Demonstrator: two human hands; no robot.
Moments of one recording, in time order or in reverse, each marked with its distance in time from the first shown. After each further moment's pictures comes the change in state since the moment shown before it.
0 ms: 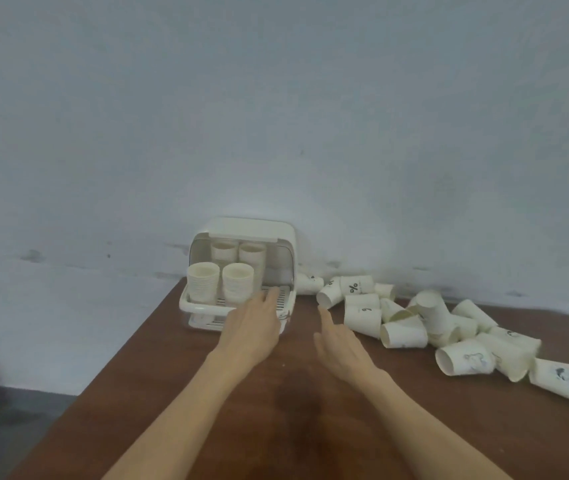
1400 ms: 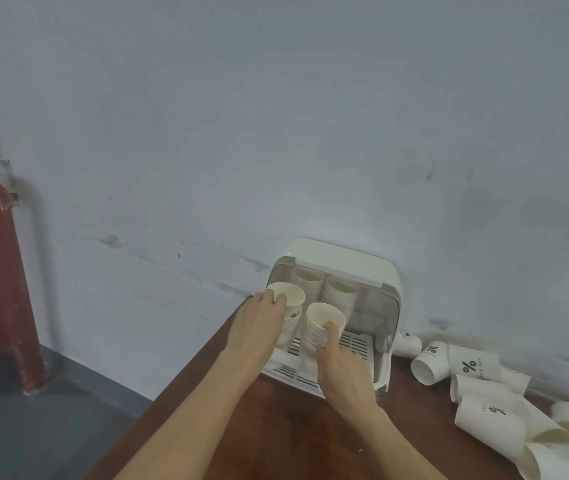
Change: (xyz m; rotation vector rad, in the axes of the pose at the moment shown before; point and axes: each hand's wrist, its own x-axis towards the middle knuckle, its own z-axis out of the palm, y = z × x) left_hand 0.085 -0.164 0.020 0.279 0.150 -0.156; right_hand 0.137 -0.104 0.099 -0.166 0.170 -0.261
